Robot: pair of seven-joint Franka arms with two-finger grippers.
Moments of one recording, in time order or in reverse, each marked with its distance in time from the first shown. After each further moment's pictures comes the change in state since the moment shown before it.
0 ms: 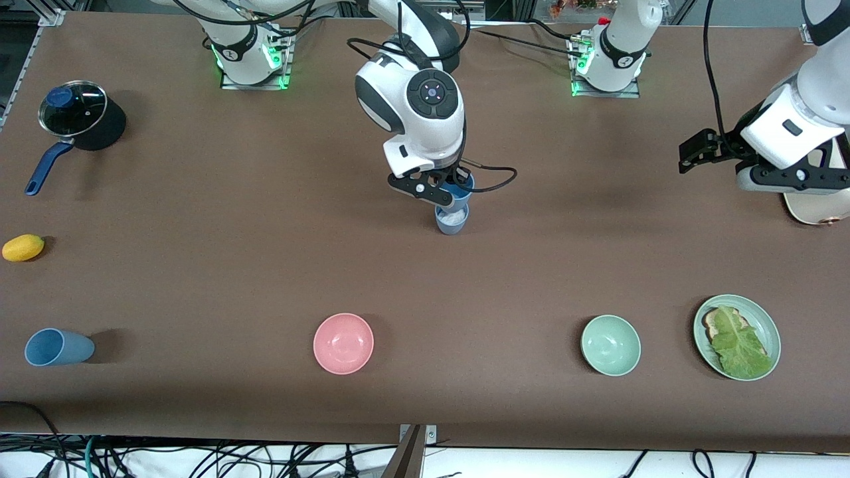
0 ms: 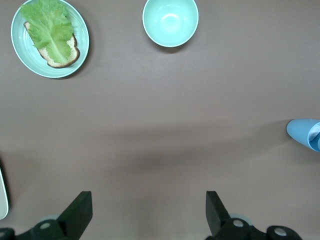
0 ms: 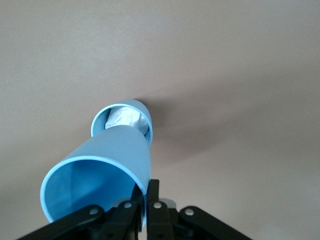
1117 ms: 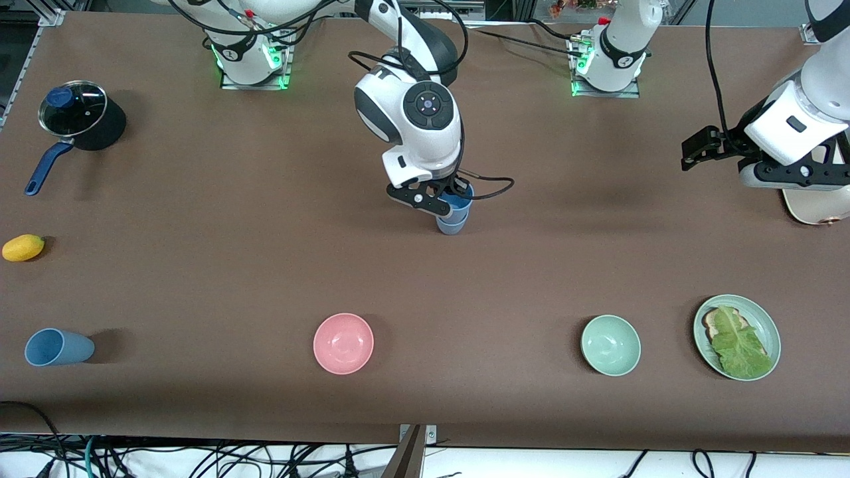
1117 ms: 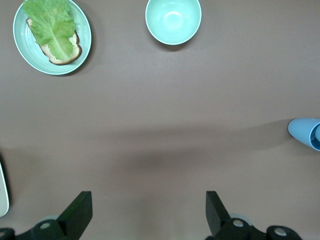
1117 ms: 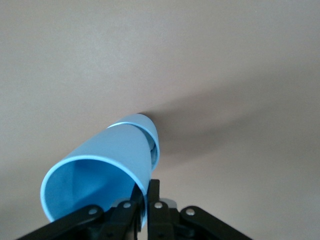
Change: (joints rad) left arm 0.049 -0.004 -0.042 -0.009 0.000 0.000 -0.001; right arm -0.010 0.025 -0.008 0.000 -0.010 0.056 -0.008
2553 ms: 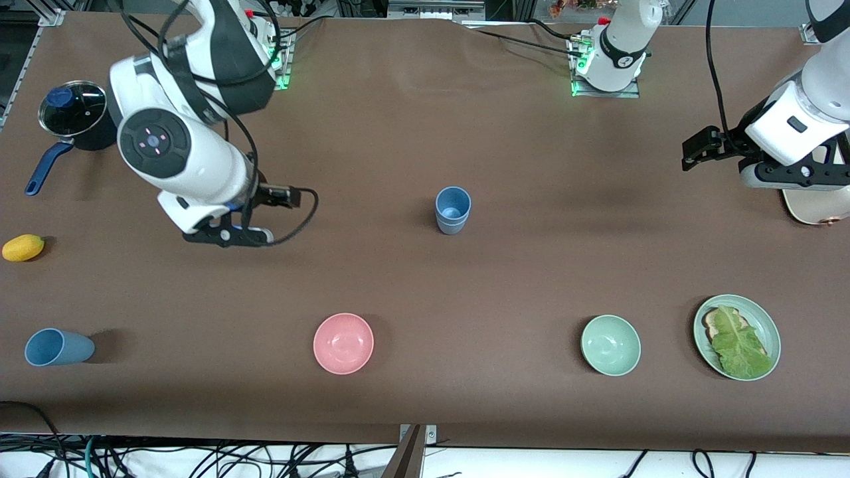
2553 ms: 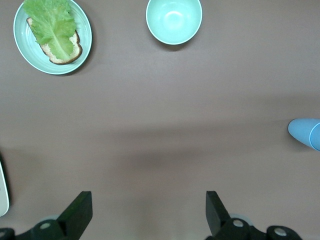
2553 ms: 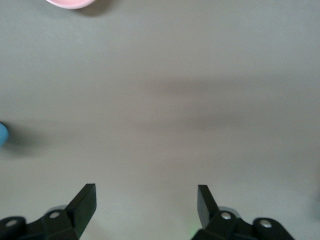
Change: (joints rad) left arm 0.001 0.000 0.001 -0.001 0.000 0.000 0.000; right arm -0.393 -0.384 -0.088 -0.226 0.001 -0.372 -0.780
